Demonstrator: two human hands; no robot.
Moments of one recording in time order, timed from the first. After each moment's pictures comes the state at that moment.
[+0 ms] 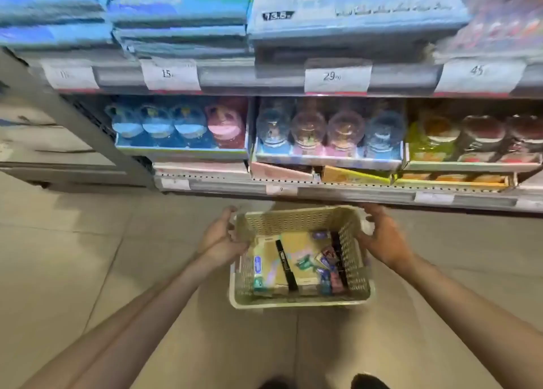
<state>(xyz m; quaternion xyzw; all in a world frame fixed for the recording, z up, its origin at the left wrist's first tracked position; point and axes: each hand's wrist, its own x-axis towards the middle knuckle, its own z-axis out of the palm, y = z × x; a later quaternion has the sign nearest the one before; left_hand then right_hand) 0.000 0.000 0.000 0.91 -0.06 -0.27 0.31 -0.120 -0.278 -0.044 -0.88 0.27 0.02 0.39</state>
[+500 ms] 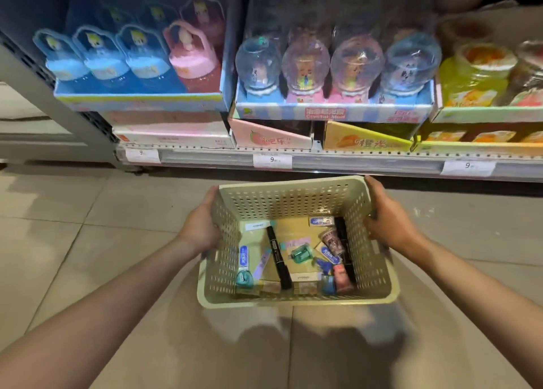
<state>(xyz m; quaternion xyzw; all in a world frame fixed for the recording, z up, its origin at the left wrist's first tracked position) 0.023 0.004 -0.137 0.93 -0.05 -0.25 0.27 -0.110 -0.293 -0.151 -0.90 0.24 0.03 0.37</state>
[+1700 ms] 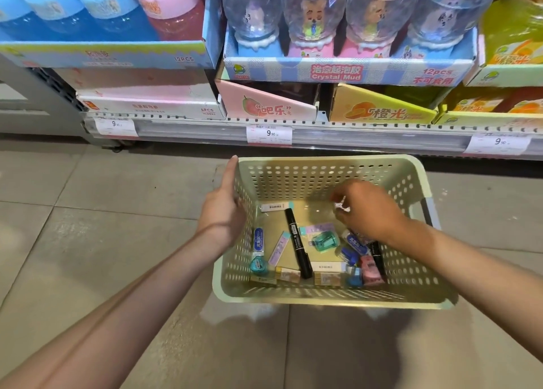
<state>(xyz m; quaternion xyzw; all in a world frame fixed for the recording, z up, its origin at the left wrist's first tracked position) -0.002 -0.046 -0.154 0.93 -0.06 -0.16 0.32 -0.086 -0.262 -0.165 -0.97 0.07 0.11 0.19</state>
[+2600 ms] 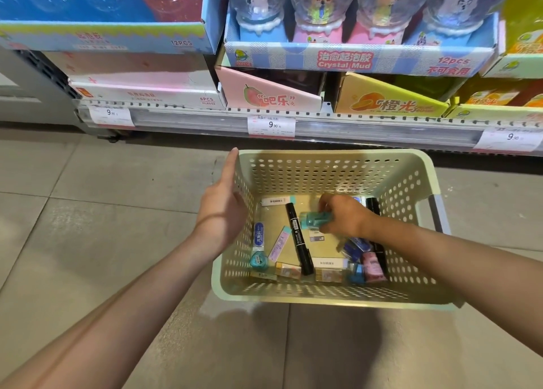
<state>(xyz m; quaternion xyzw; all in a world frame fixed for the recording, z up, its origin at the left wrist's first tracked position) -0.005 -0.048 -0.149 0.93 -0.06 -0.18 0.31 -0.066 -0.255 -0.229 -0.92 0.09 0.26 0.26</state>
